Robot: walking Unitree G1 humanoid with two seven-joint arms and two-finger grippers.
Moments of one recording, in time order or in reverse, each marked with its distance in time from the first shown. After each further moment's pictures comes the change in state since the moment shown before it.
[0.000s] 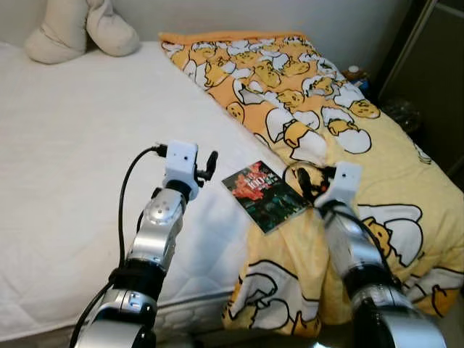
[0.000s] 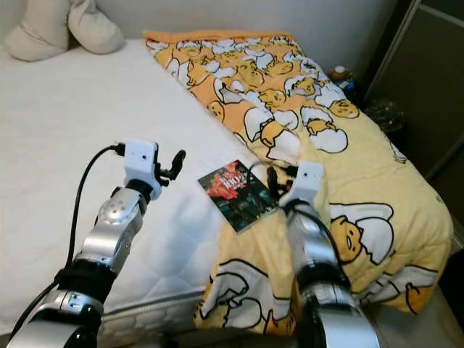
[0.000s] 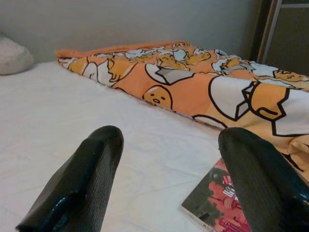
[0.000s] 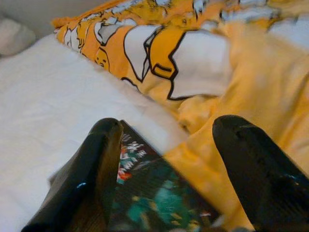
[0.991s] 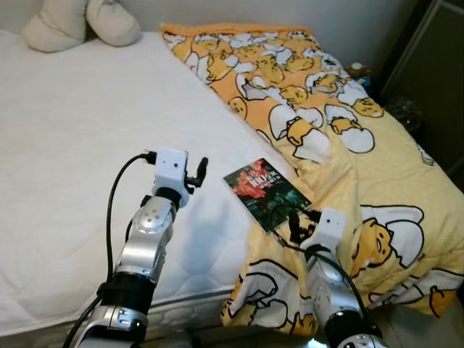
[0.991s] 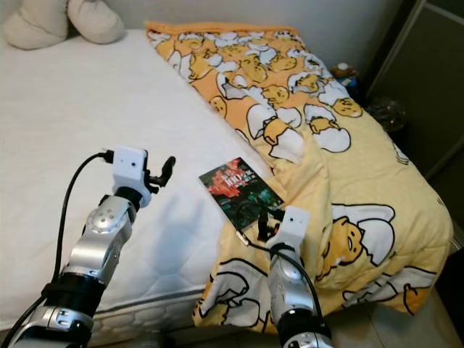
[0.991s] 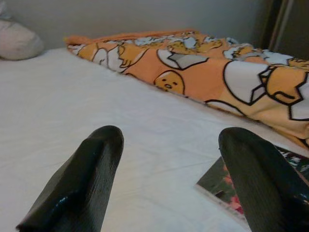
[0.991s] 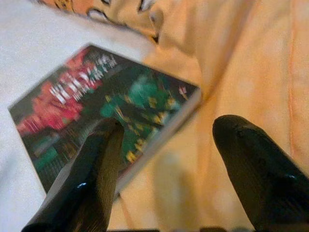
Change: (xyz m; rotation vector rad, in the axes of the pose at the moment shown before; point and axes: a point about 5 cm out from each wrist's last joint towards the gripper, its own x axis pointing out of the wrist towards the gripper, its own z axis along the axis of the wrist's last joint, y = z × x) left arm -0.014 0.010 -0.003 0.023 0.018 0.018; right arm -0.048 0.004 -0.076 -0.033 0.071 -0.124
